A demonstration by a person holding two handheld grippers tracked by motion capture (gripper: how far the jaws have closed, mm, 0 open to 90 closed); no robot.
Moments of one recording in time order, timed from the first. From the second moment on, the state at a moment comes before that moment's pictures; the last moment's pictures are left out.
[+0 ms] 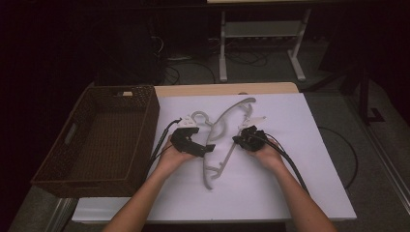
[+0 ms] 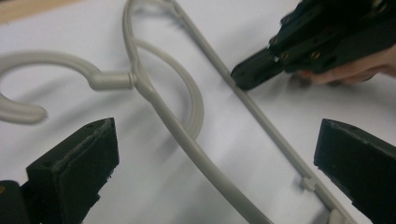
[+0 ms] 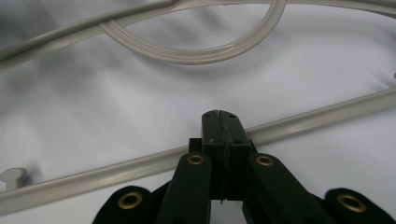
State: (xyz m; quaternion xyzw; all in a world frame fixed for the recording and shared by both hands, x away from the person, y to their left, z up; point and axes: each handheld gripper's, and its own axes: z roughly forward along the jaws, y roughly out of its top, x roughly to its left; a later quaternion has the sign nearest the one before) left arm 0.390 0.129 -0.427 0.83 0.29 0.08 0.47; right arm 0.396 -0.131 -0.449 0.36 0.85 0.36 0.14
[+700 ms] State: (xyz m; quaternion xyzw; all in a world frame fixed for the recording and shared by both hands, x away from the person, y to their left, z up) left arm 0.398 0.117 -0.447 0.84 0.36 0.04 0.40; right arm 0.396 -0.131 -0.449 0.36 0.85 0.36 0.14
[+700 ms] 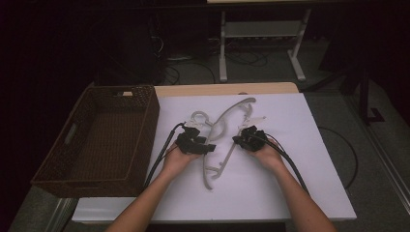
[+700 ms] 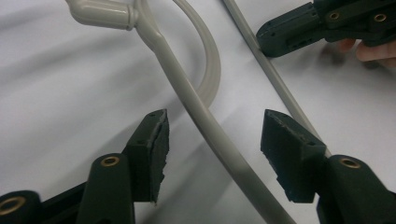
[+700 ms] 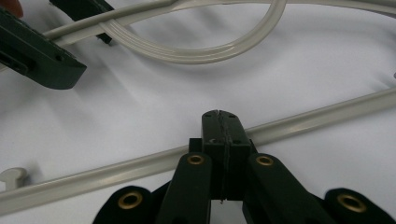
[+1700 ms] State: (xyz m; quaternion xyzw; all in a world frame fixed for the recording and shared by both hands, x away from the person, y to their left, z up) left arm 0.402 0.110 -0.445 0.82 0.42 0.01 0.39; right arm 0.396 -0.132 -0.448 0.35 0.85 0.37 0.14
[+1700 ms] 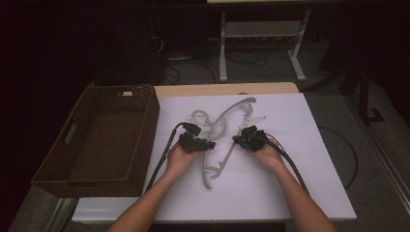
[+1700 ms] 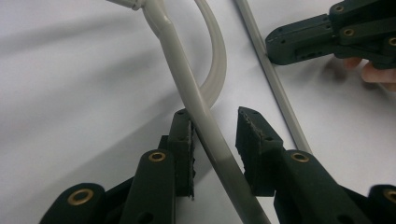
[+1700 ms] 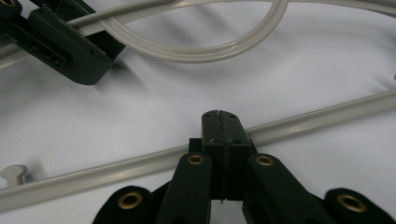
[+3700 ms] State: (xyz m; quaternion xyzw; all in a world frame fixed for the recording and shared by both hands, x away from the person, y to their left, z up) left arm 0.387 0.136 -0.378 0.81 0.41 0.08 0.42; right arm 0.325 -0.197 -0.385 0.37 0.77 0.49 0.17
